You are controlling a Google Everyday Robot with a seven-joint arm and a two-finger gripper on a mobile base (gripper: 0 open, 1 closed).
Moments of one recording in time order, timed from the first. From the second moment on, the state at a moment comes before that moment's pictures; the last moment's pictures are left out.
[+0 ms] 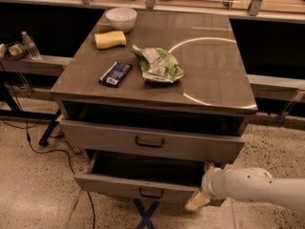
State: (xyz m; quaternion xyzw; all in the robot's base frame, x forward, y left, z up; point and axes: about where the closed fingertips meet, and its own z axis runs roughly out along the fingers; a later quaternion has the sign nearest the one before) arm 0.467 -0.173 0.467 -0.50 0.82 0.05 0.27
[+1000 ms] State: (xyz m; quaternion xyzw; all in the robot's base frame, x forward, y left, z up) arm 0.489 -0.173 0.465 -0.50 0.82 0.05 0.27
